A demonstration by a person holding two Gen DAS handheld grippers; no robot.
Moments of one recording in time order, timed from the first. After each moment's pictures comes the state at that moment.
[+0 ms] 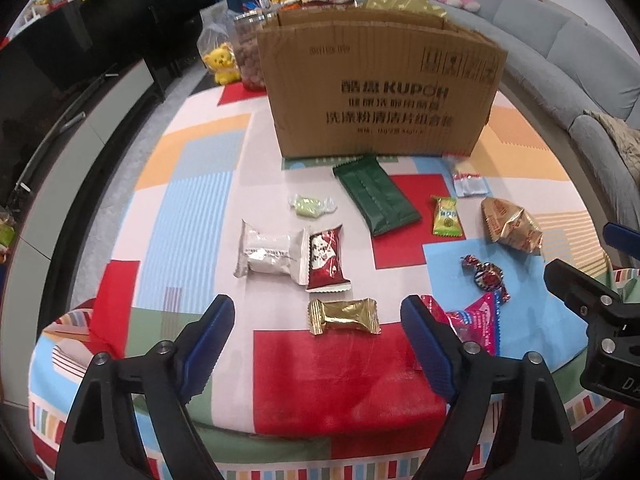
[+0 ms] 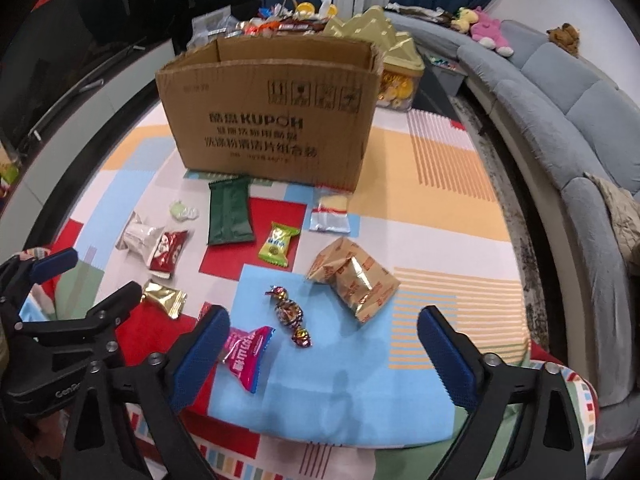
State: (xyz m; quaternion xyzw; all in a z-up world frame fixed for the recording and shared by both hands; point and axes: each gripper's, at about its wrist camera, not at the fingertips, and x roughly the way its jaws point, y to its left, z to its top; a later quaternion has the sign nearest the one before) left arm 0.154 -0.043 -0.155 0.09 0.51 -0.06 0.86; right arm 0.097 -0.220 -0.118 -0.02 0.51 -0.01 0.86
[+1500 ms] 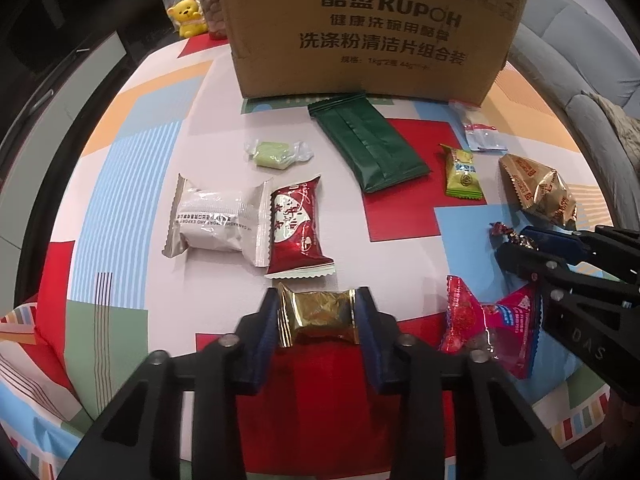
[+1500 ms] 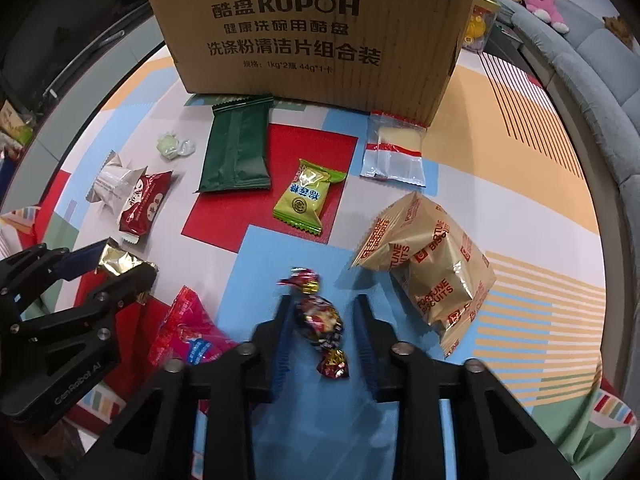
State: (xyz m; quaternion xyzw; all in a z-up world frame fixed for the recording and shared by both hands) left arm 0.180 -0.048 -0.221 0.07 0.55 -0.10 0.82; right arm 0.138 -0.211 -0.203 -0.02 0.57 0.06 0.82
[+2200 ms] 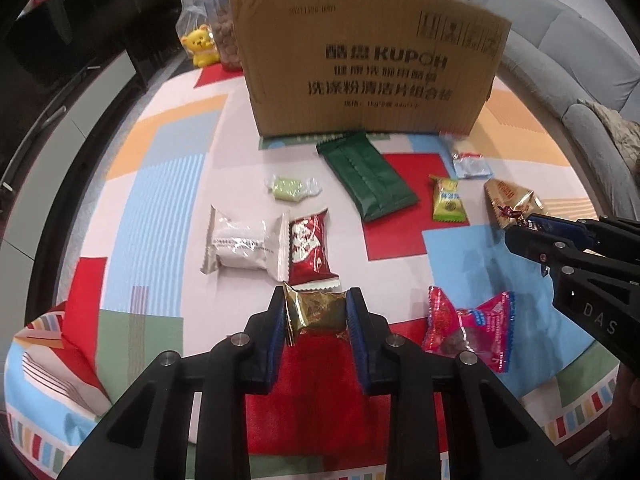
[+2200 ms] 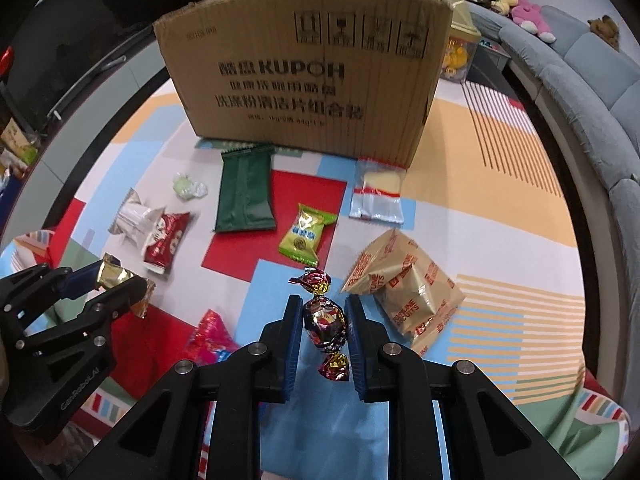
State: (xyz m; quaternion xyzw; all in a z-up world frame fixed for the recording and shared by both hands) left arm 0.163 -0.047 -0.178 0.08 0.52 -0.09 0.85; right arm 0.130 -0.217 -0.159 -0.01 0.53 0.05 0.85
